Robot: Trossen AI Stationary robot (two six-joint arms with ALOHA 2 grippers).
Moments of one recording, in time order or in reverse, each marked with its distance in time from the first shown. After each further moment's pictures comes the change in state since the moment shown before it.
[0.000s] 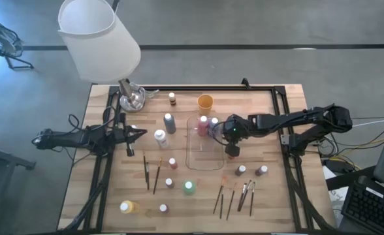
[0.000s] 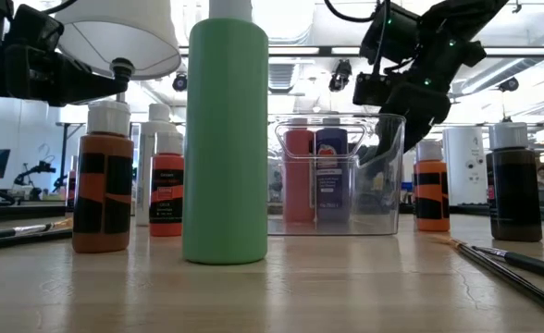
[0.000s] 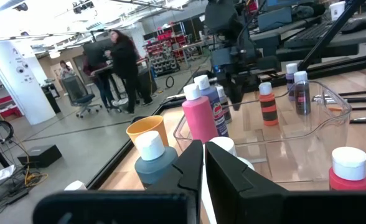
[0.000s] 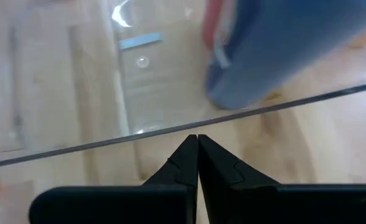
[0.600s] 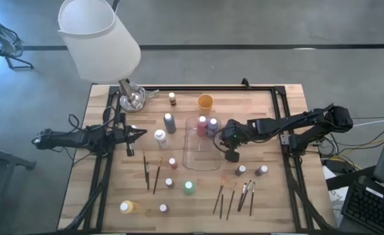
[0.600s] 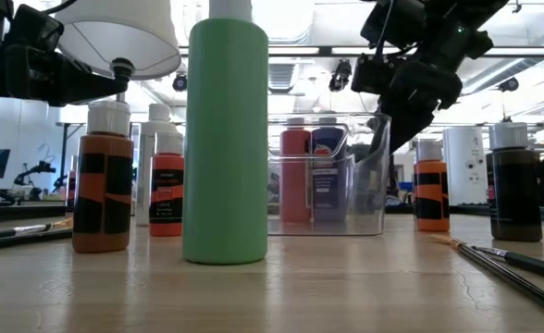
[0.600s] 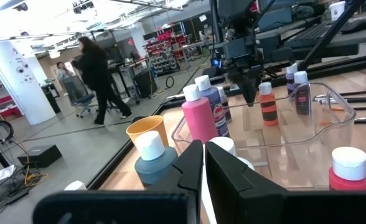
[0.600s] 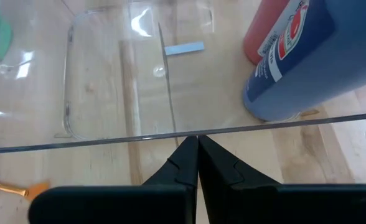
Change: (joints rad) left arm 0.000 0.000 0.000 0.000 0.000 0.000; right arm 0.078 0.000 0.014 0.038 -0.005 0.033
